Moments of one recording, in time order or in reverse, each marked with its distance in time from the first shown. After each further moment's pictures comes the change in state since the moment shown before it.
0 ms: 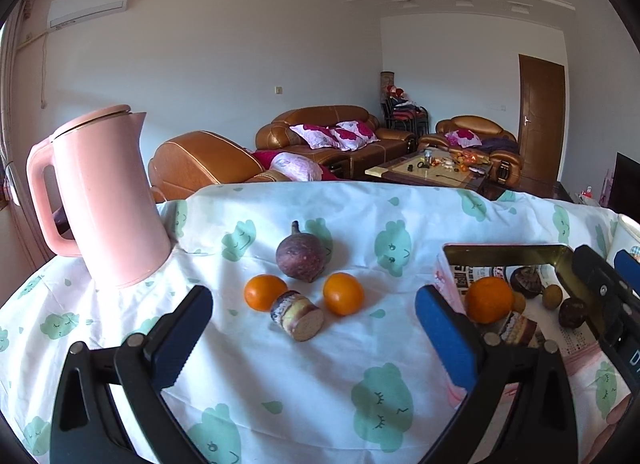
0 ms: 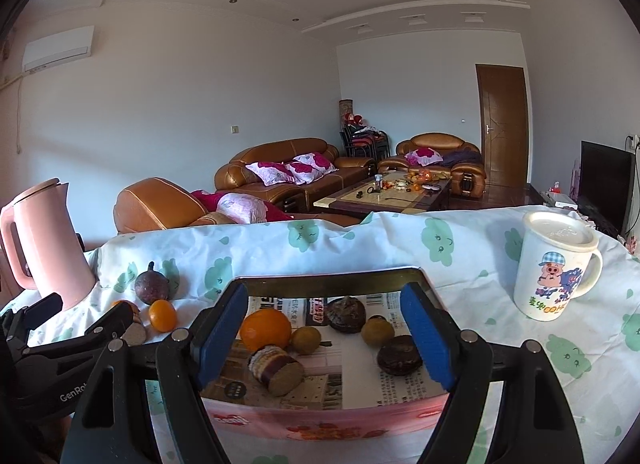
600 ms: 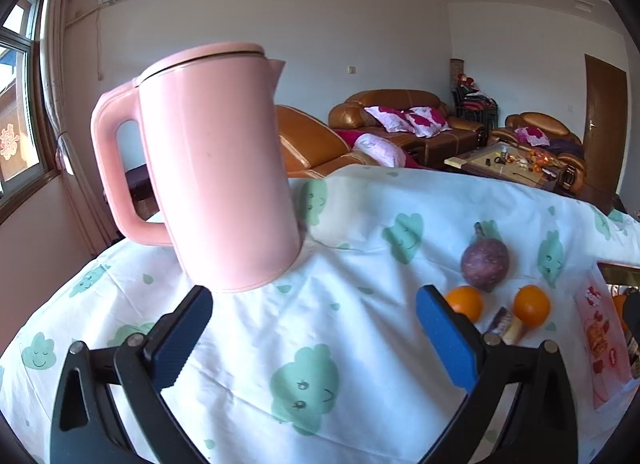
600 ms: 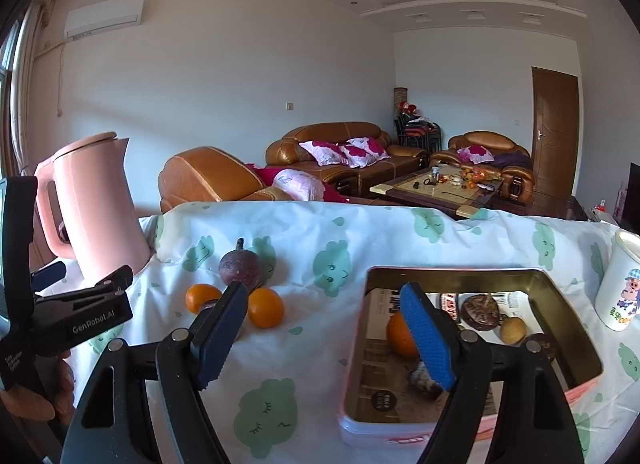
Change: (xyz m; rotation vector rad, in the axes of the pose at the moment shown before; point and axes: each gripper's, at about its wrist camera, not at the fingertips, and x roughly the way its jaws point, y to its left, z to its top) left arm 0.045 0.131 0.007 -0.092 0.088 0.239; right arm 0.029 0.112 -0.005 -0.126 0.081 0.156
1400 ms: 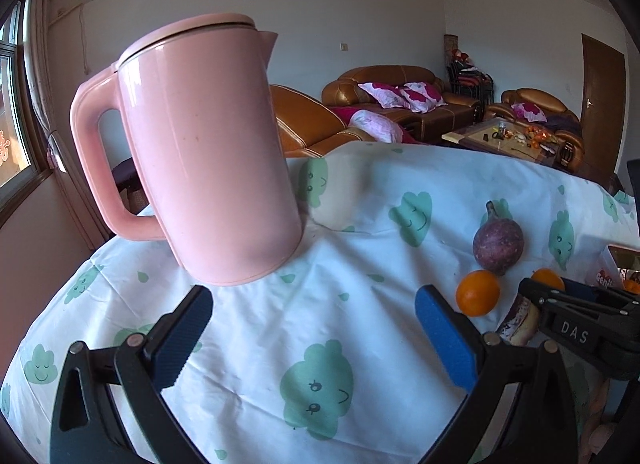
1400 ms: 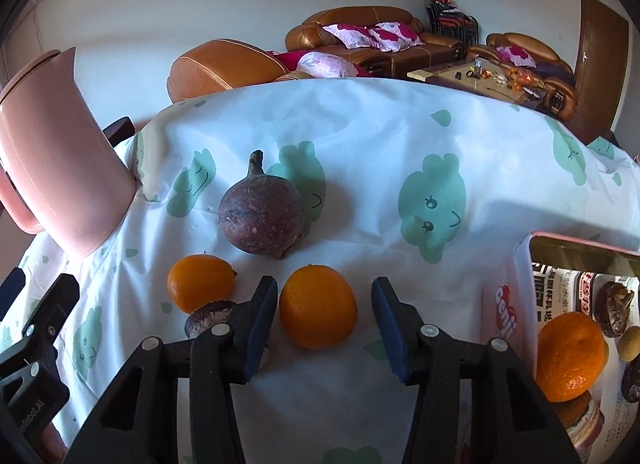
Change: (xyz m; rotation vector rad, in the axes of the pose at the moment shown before) left arm 0.015 -0.001 0.002 0.058 0.077 -0.024; right arm 0.133 0.026 0.002 0.056 0.455 0.118
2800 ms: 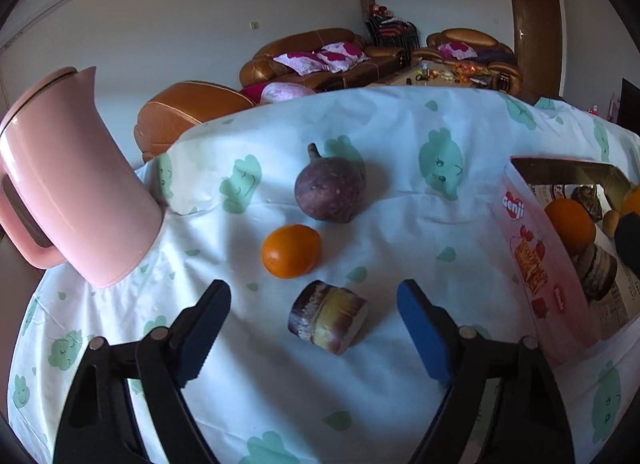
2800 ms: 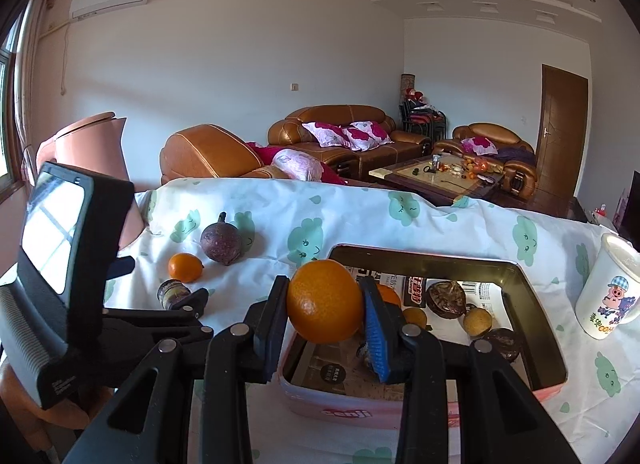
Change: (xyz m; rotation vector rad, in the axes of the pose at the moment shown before) left arm -0.007 -0.120 -0.017 0.241 0.135 -0.170; right arm -0.143 -0.052 -0.074 -0.084 -0.391 -0.124
